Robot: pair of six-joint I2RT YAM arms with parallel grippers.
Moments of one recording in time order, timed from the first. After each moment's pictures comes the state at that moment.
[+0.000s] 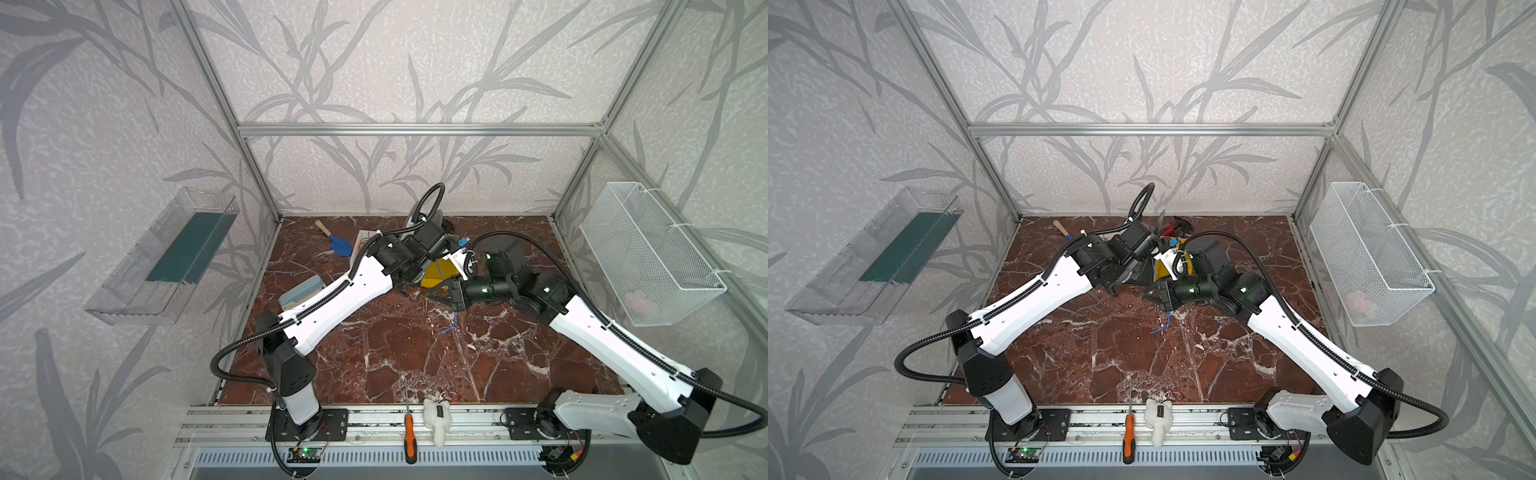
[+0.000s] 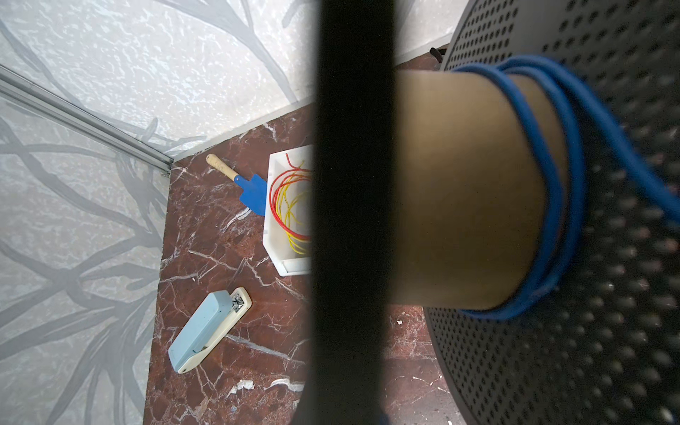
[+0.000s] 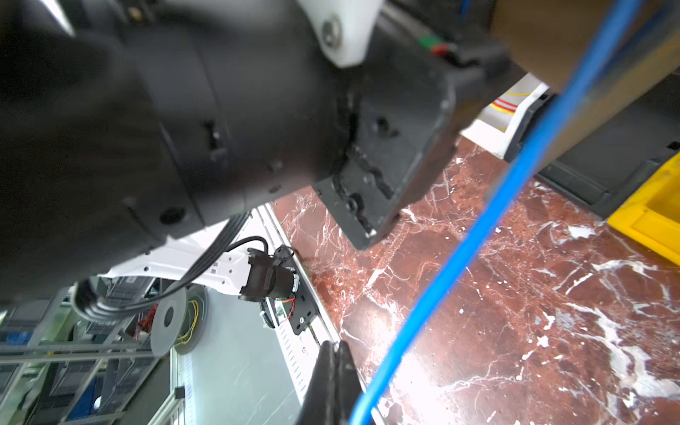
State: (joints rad) left arm -0.85 1.72 1.83 -1.14 -0.69 -0.41; right arm 0.72 1.23 1.23 -0.58 -0.58 0.43
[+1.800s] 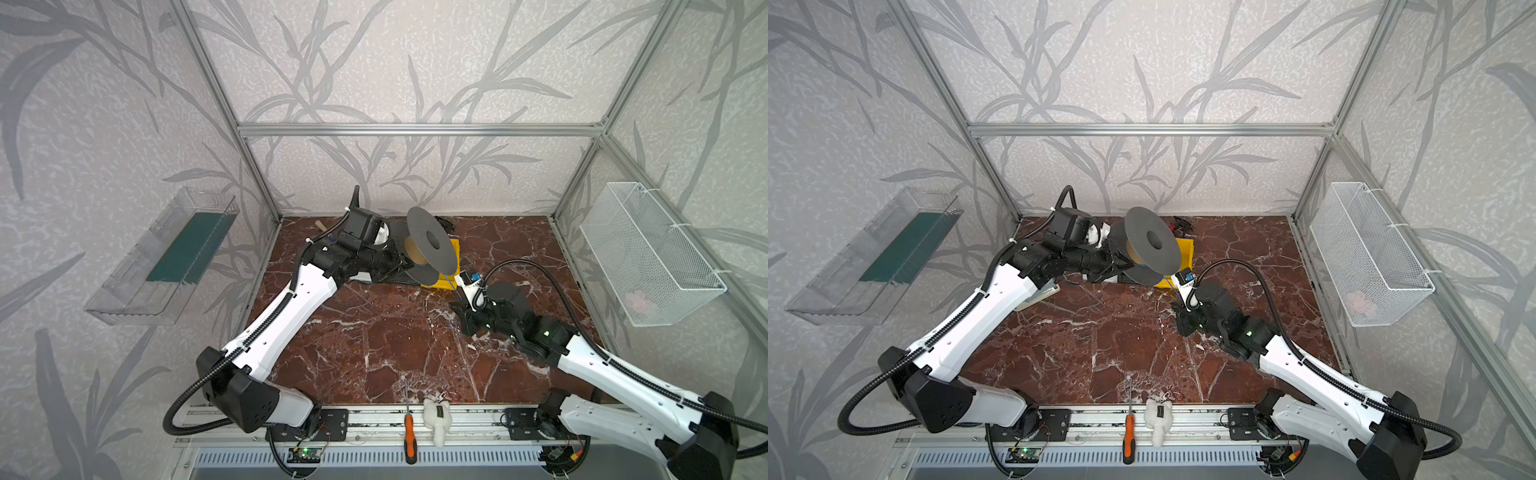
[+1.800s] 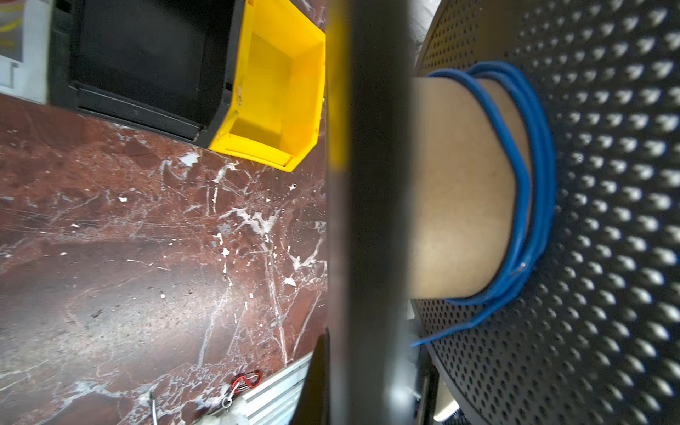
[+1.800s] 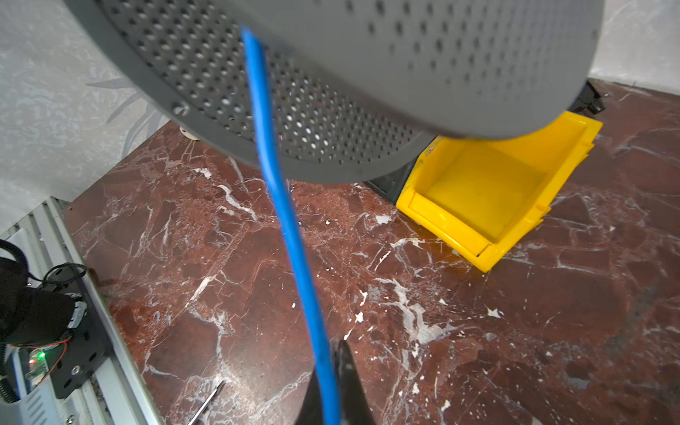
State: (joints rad) left arm -0.51 1.42 1.49 -0.80 0.44 -0.97; right arm 0.76 1.01 0.76 -0.34 -0.02 0.22
